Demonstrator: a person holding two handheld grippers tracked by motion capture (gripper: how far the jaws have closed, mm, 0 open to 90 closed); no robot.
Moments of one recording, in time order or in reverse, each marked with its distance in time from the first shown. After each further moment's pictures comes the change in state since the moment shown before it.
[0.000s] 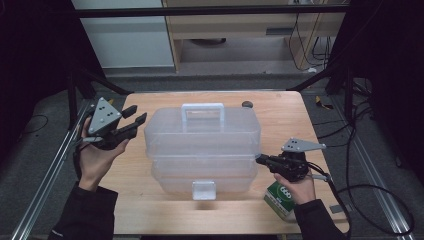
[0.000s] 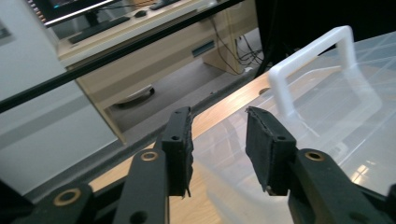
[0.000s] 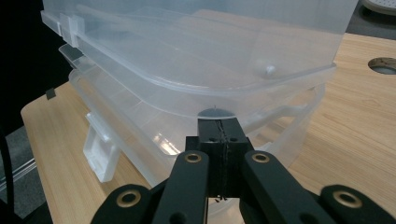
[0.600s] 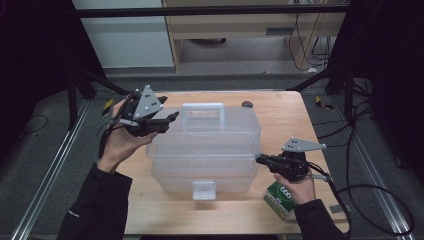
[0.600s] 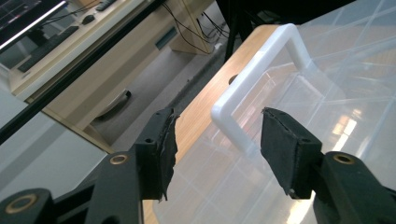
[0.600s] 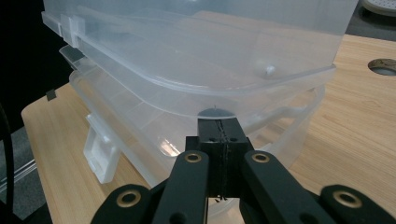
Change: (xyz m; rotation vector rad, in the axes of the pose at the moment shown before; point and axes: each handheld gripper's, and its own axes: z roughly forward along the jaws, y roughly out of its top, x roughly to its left) left arm -0.025 0.062 0.051 0.042 -0.146 0.174; right arm 0.000 0.000 0.000 -0.004 0.002 0.000
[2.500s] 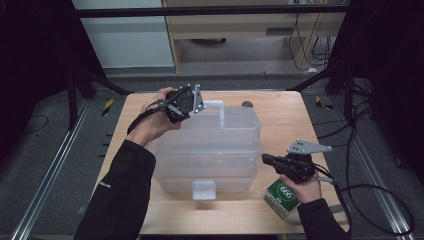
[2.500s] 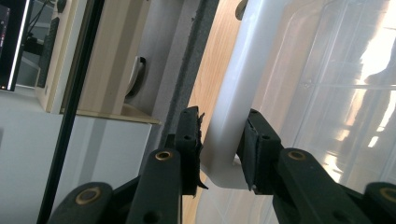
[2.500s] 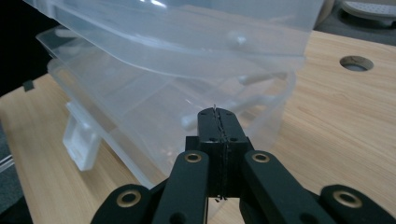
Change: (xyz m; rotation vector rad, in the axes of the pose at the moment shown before) left arm -0.028 0.045 0.094 0.333 -0.044 0.236; right arm -0.006 -0.004 -0.011 0.015 -0.061 -0.028
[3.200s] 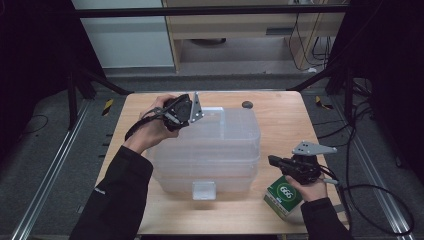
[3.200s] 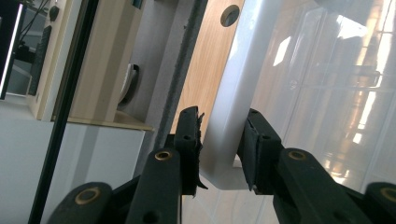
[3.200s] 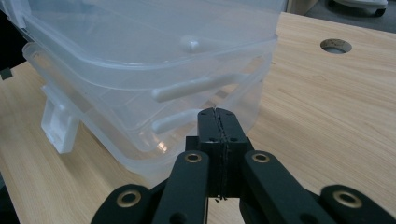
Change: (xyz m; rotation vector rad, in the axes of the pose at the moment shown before) left arm -0.014 -0.005 -0.012 -0.026 -0.018 0.020; right arm -0.011 -0.010 -0.007 0.043 -0.044 0.003
